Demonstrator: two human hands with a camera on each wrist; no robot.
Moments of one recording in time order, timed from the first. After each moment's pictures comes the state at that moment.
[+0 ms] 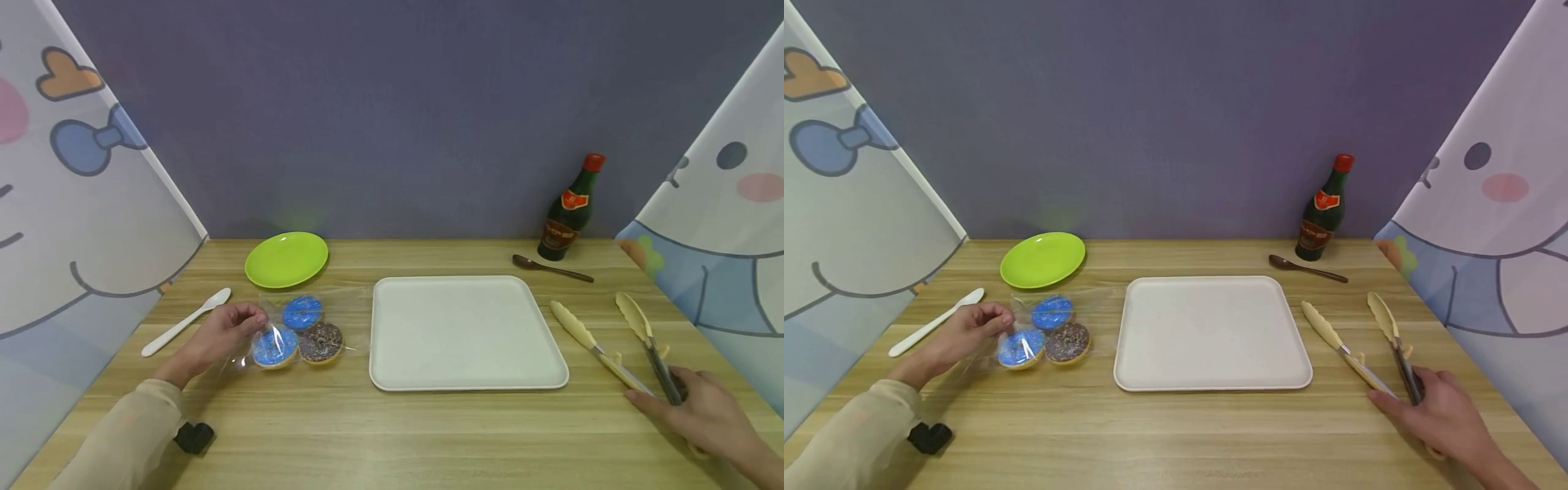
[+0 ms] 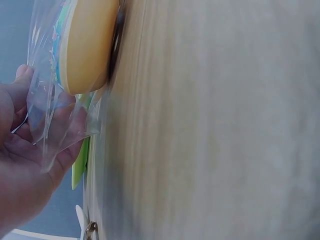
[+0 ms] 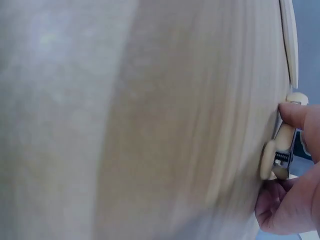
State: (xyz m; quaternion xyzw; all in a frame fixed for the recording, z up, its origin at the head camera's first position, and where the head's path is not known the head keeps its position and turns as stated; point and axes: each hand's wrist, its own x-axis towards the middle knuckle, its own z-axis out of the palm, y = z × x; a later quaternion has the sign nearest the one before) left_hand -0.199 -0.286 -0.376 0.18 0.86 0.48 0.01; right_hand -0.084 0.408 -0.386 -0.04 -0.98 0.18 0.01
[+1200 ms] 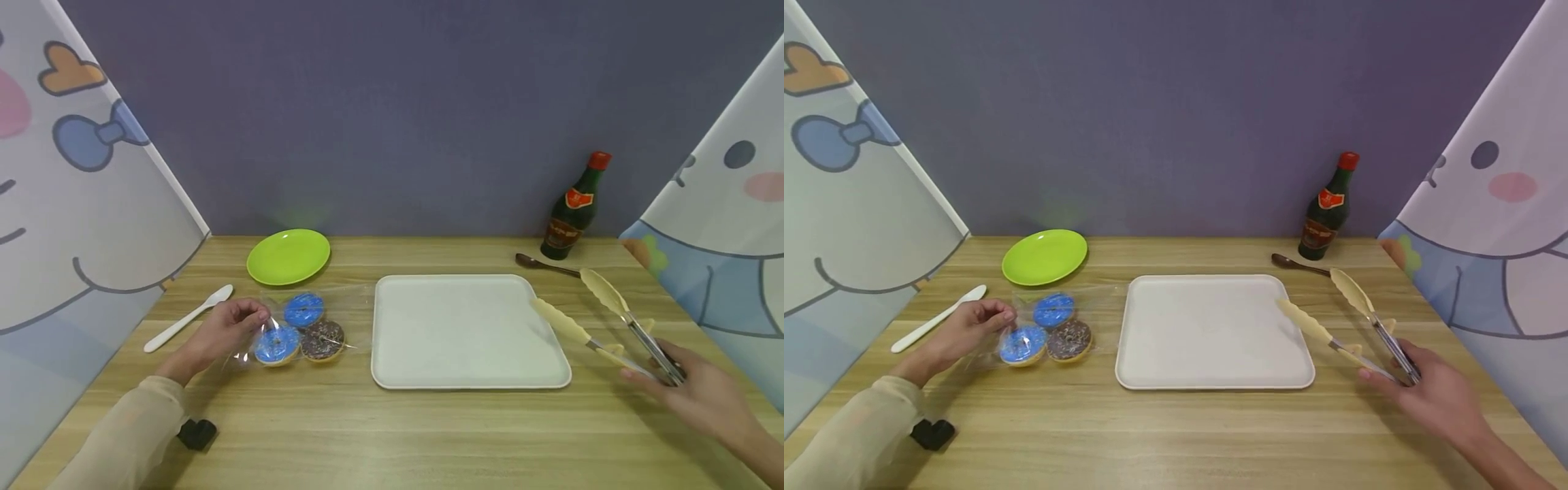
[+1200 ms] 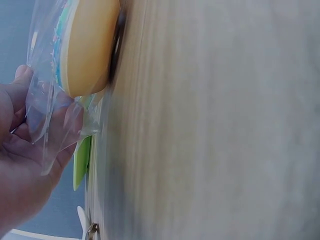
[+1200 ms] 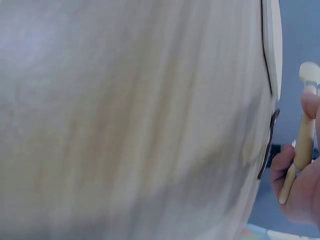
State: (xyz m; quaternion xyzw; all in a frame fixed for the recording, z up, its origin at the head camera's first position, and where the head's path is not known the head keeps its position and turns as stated) left_hand -0.199 -0.284 -0.375 0.18 0.86 0.48 -0.01; right_hand -0.092 0.386 -0.368 0.00 -0.97 0.21 0.12
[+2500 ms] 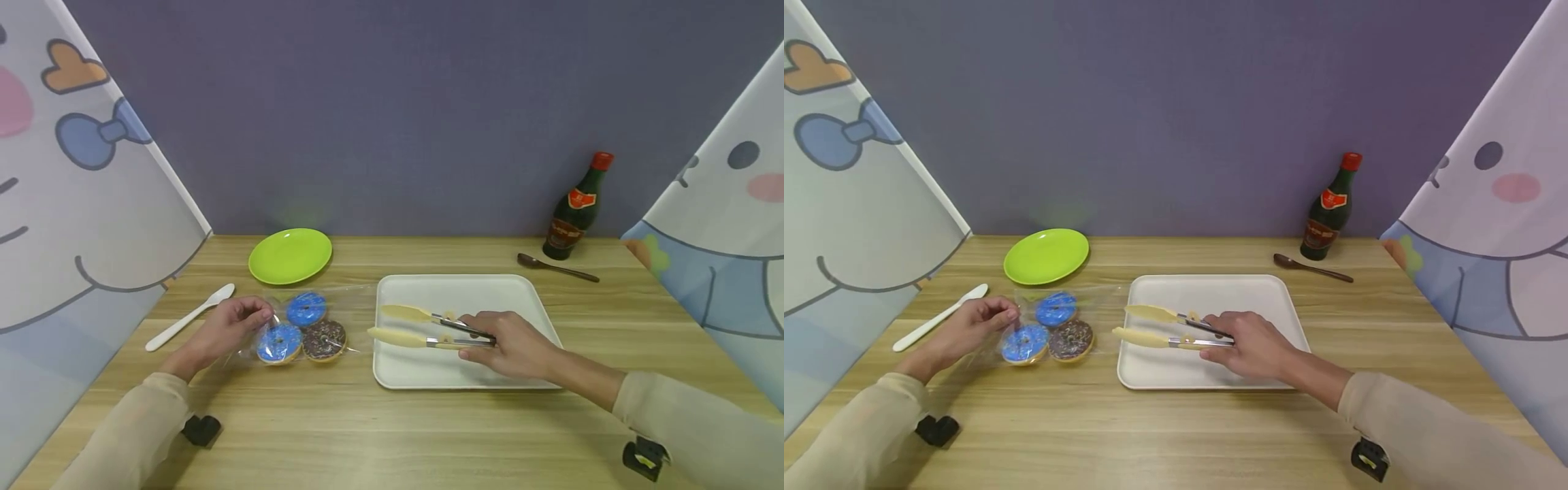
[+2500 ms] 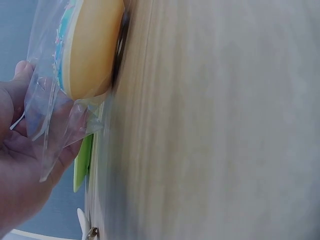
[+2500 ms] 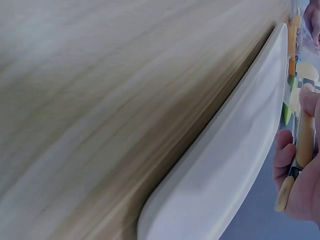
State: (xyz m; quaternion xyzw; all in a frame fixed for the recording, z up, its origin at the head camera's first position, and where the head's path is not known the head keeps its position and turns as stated) left_hand -0.202 -0.285 -0.374 0.19 0.85 0.49 0.00; right_hand -0.173 0.199 -0.351 0.38 -0.89 0.24 0.08
